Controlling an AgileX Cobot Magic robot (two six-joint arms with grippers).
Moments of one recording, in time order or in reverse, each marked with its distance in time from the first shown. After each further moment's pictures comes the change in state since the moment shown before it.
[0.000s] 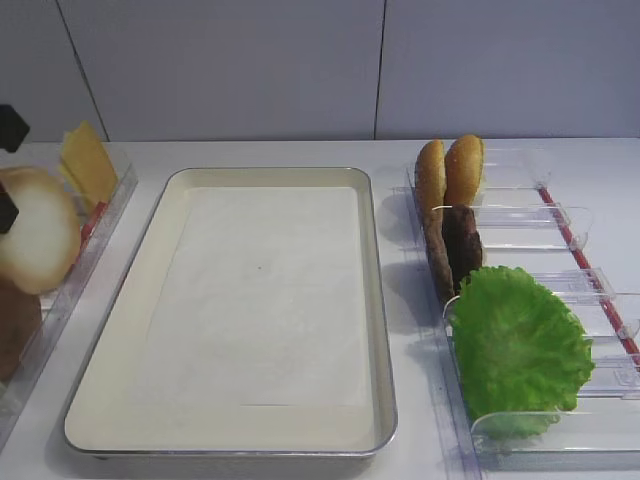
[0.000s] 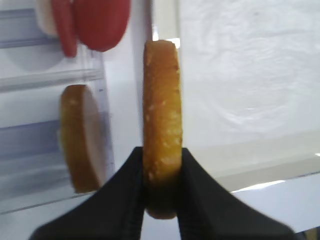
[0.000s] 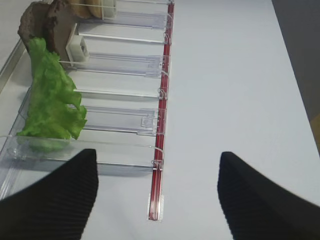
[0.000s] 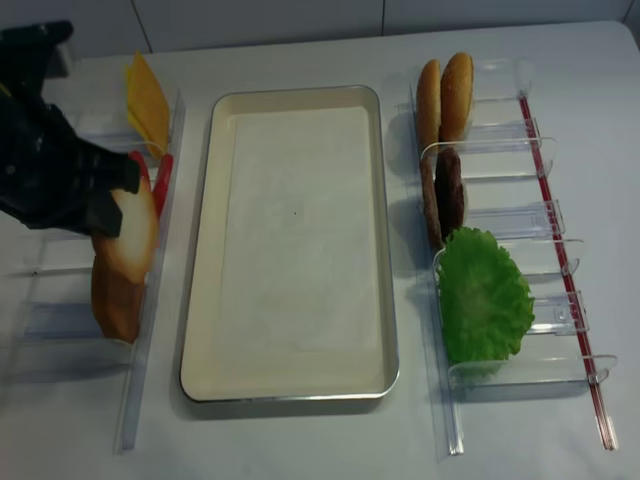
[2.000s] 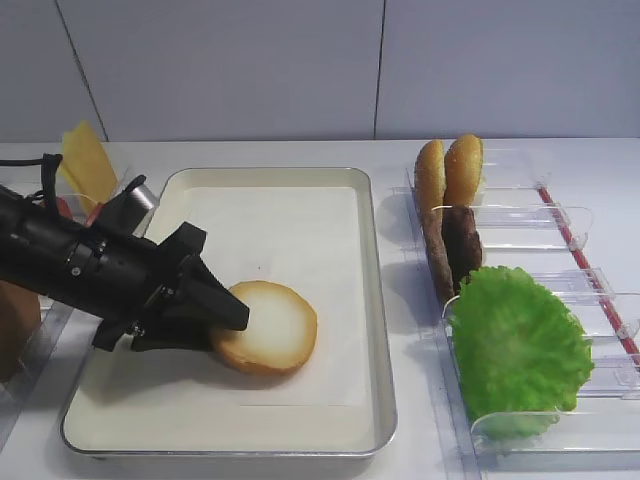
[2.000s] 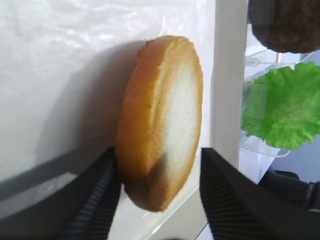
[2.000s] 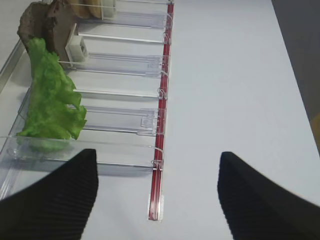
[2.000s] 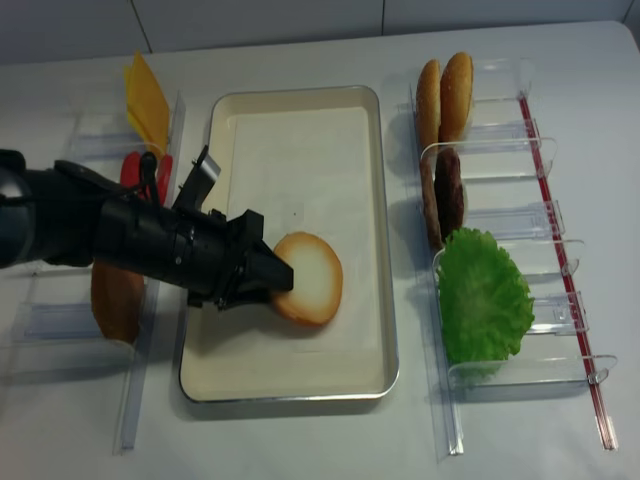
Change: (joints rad) left arm -0.082 0.464 0.346 -1.044 -0.227 0.760; right arm 0.000 0.000 0.000 0.000 0.000 0.002
